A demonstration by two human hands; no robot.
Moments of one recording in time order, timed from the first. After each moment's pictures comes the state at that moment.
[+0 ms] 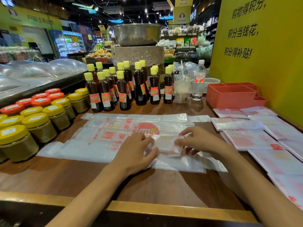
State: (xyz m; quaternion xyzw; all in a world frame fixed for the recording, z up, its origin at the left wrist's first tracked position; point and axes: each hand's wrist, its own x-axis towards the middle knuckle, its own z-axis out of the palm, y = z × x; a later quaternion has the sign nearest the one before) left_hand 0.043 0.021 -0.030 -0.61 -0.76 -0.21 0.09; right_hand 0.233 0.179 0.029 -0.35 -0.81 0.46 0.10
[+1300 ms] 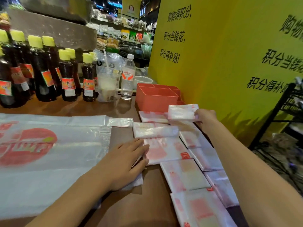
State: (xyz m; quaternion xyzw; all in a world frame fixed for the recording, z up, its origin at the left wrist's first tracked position) left_hand 0.190 0.200 -0.032 -0.75 -0.64 -0.18 -0.01; right_hand 0.398 0.477 0.043 -0.58 -0.44 0.45 0.51
